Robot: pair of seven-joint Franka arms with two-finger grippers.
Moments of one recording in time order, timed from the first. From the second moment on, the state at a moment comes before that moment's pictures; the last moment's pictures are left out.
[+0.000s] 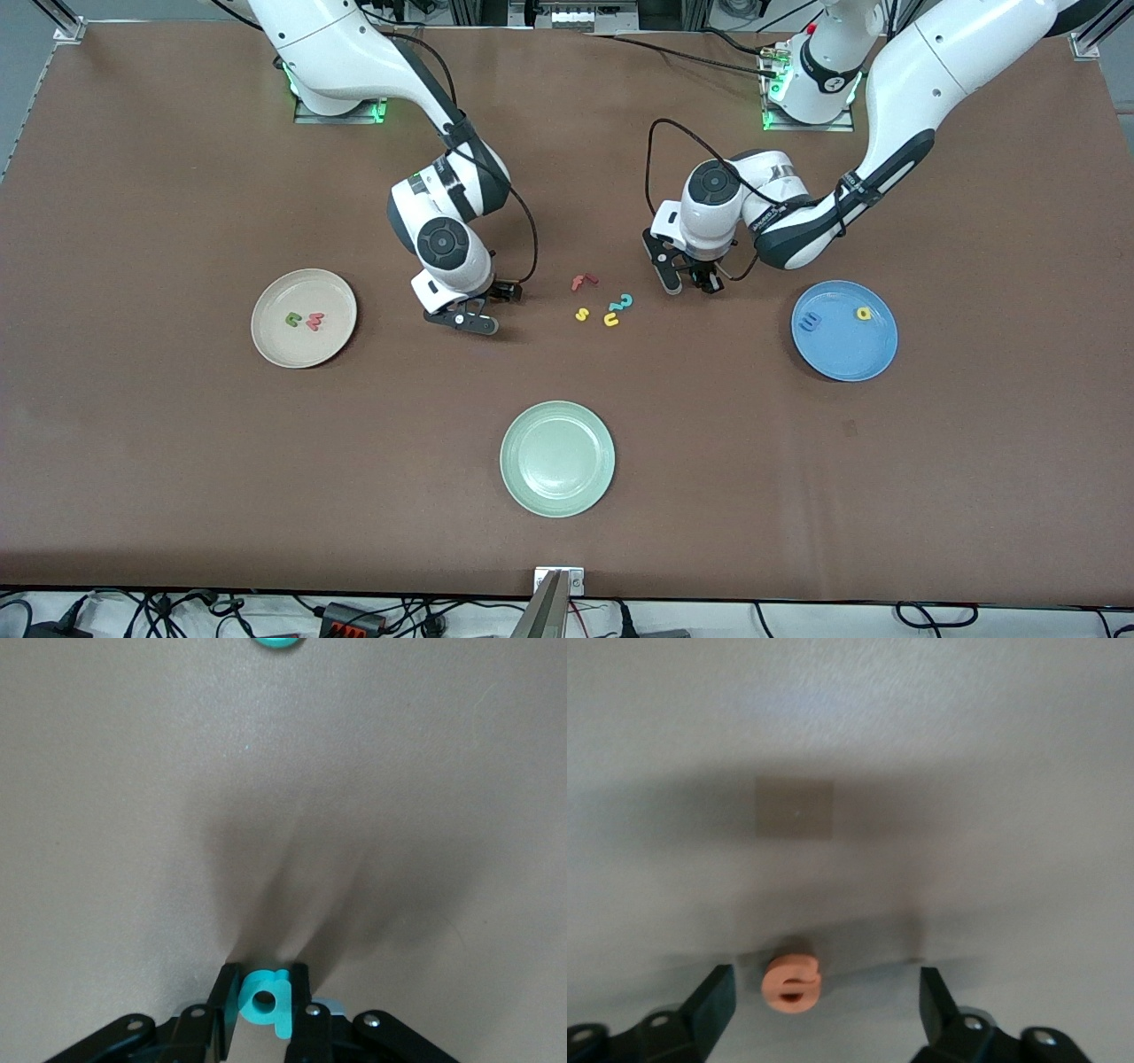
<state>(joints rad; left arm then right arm) 0.37 0.69 -0.93 -2.20 0.93 2.31 -0.05 0.62 0.63 0.01 -1.84 0.12 2.34 0.75</state>
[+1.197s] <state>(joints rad) 0.72 0.66 -1.01 -1.99 0.93 1.95 -0.05 0.64 0.63 0.00 -1.84 0.12 2.37 0.76</state>
